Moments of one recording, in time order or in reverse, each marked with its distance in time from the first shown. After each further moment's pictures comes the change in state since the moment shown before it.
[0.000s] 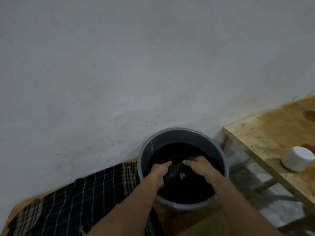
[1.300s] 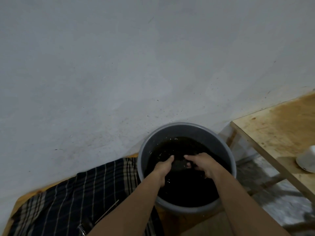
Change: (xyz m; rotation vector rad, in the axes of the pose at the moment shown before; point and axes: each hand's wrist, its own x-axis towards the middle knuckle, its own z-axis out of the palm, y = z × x) left_hand 0.021 0.002 0.003 0.049 -0.071 -0.118; right_hand 0.048 0.006 0.001 0.194 -0.185 0.152
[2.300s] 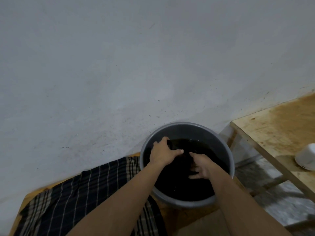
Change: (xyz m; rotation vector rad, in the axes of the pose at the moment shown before) left_hand -0.035 0.028 -0.004 0.798 0.344 0.660; right_hand -0.014 0.006 0.013 0.209 -0.027 0.116
